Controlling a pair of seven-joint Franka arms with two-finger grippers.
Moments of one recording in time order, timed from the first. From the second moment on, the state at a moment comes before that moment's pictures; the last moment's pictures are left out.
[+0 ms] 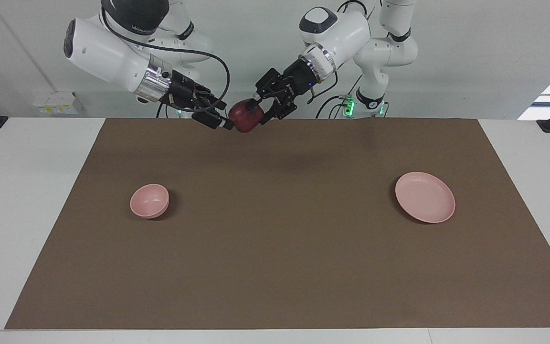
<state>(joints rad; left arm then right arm) -0.02 -0.12 -0.82 -2.00 -1.43 2.89 -0.06 0.21 -0.01 -0.11 -1.74 0.84 1.64 1.17</state>
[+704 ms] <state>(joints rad) -0.02 -0.12 -0.83 -2.00 -1.43 2.89 -0.07 0.25 -0.01 -0.11 -1.74 0.84 1.65 1.17</state>
